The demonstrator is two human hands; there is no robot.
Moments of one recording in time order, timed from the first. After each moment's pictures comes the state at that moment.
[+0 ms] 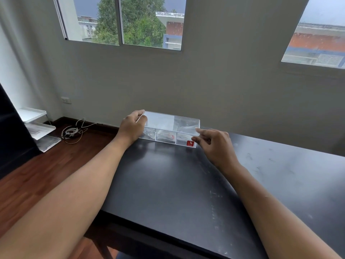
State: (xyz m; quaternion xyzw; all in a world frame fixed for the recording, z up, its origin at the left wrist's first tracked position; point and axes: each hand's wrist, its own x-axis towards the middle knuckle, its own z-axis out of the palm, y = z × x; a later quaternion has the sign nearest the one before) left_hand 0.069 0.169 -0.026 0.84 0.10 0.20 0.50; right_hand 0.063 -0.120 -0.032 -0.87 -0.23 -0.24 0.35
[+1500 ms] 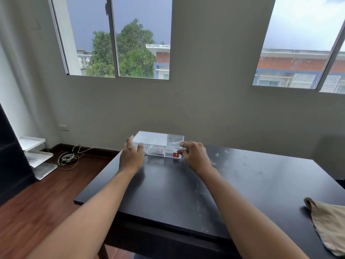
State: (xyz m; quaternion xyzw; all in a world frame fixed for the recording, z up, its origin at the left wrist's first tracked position) left_hand 0.009 0.137 -0.035 0.86 0.15 0.25 0.42; right_hand 0.035 -0.099 -0.010 -0.90 -0.20 -0.20 0.33
